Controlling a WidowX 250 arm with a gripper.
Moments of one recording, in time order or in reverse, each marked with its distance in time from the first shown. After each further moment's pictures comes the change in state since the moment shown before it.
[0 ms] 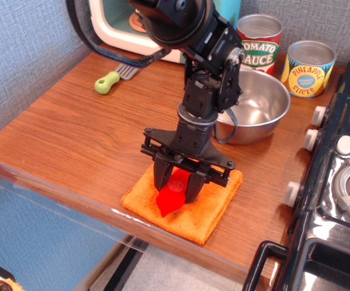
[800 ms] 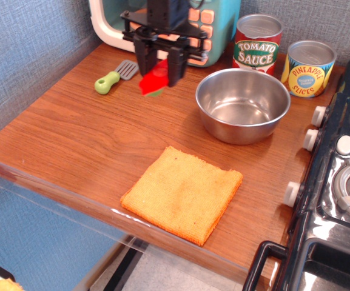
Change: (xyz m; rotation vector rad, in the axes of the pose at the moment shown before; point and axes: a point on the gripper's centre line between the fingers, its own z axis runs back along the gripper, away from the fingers) arm 0.083 0.081 0.079 -0.102 -0.104 -0.069
